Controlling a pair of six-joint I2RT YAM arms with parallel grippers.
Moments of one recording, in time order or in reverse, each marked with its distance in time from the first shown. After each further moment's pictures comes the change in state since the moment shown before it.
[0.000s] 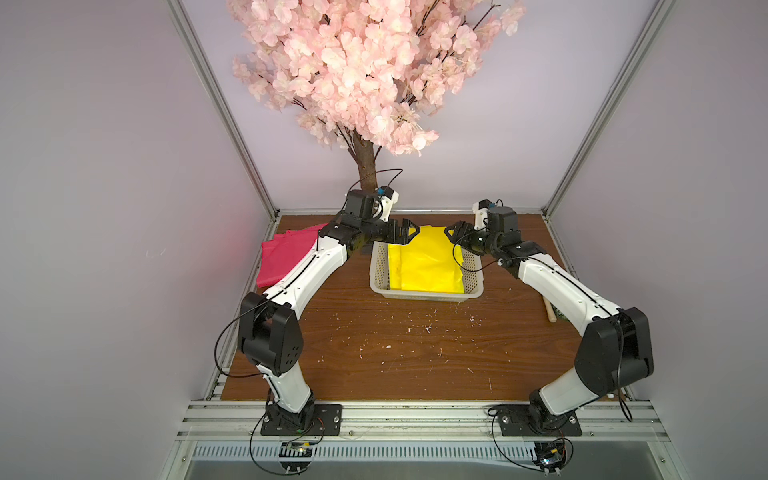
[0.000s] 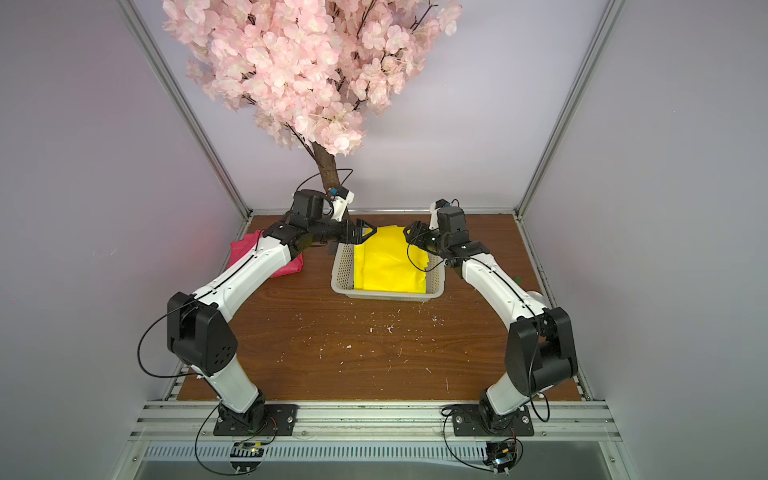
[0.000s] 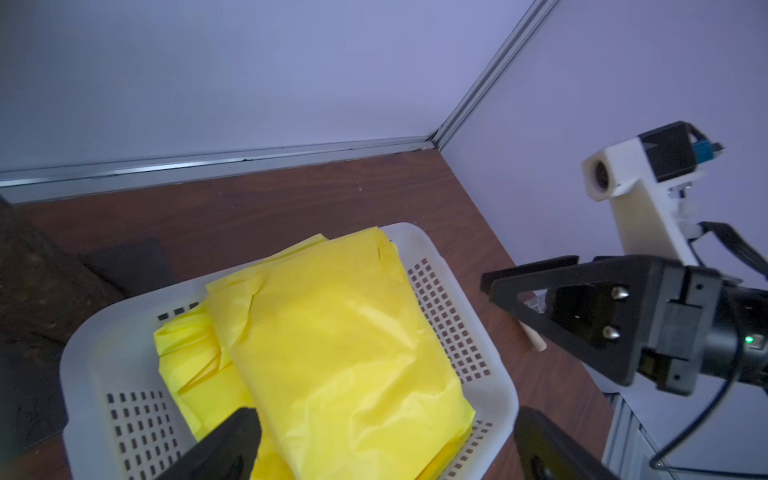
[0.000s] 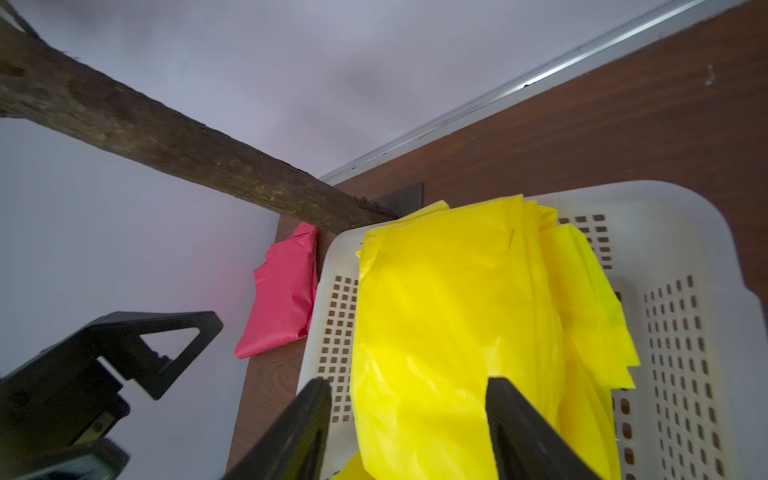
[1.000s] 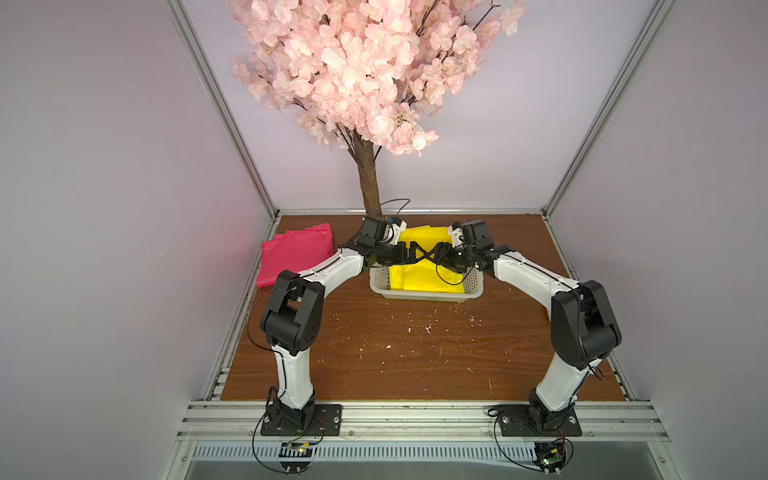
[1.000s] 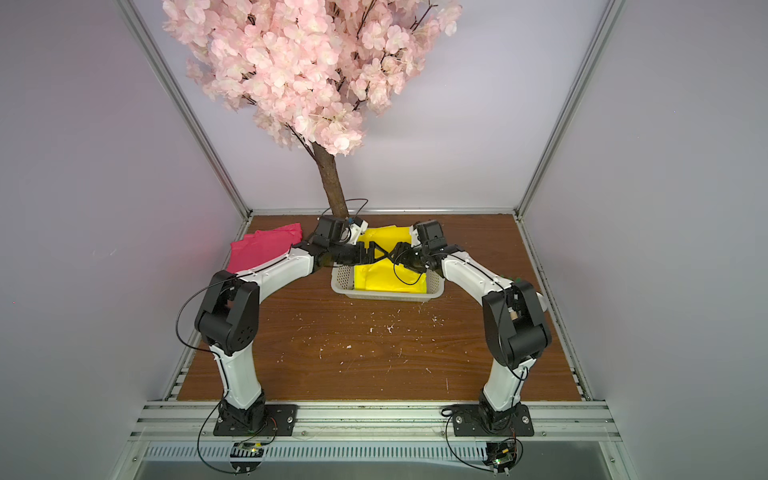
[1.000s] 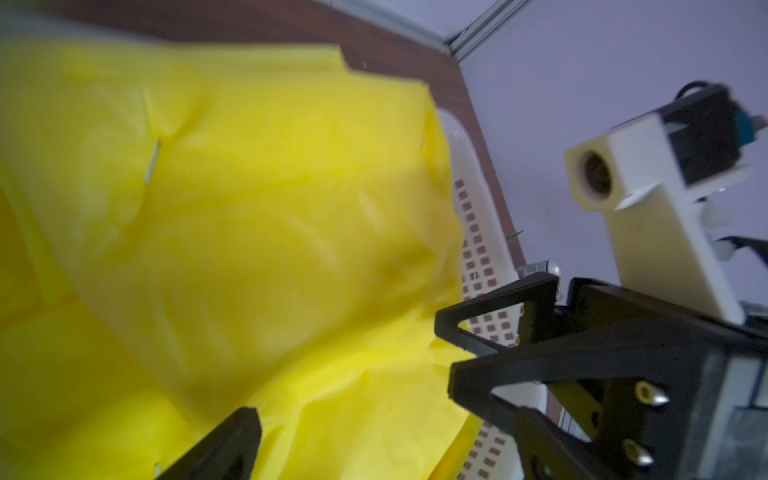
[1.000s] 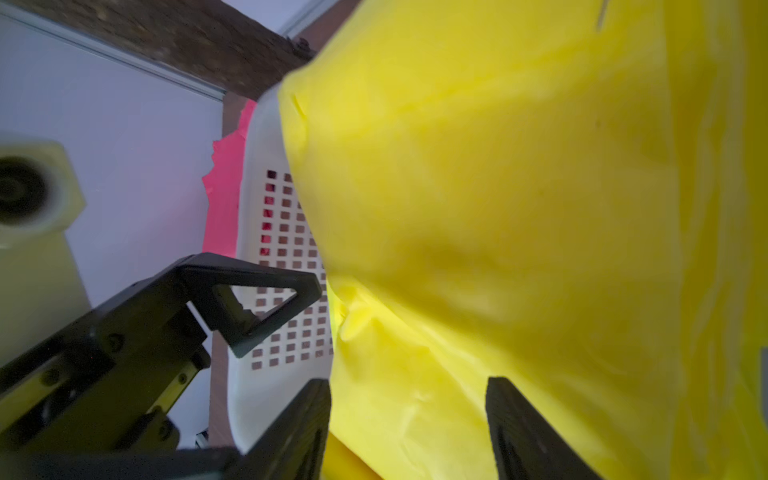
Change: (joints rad) left arm -0.027 0.177 -0.133 0.189 0.107 -0.155; right arm 0.044 0.185 0.016 -0.061 -0.100 -0.015
